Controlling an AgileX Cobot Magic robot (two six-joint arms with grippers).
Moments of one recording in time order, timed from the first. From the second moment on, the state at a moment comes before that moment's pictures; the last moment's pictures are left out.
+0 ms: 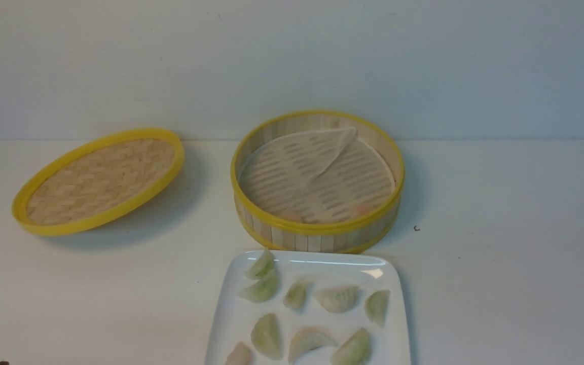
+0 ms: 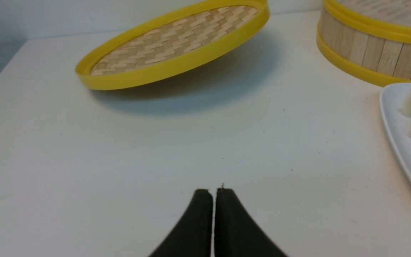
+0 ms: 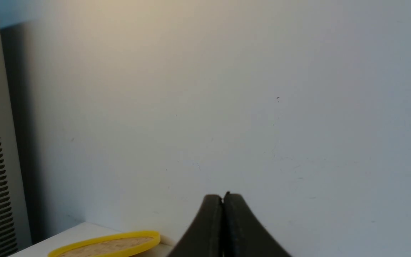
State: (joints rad) right arm 0.56 -0.02 -0.56 -0.13 0.52 0.19; left arm -0.01 -0.01 0.03 -0.09 0.38 0.11
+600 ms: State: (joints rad) right arm 0.56 -0.02 -0.36 -0.04 0.29 0.20; left arm -0.01 -0.01 0.03 -0.09 0.38 0.11
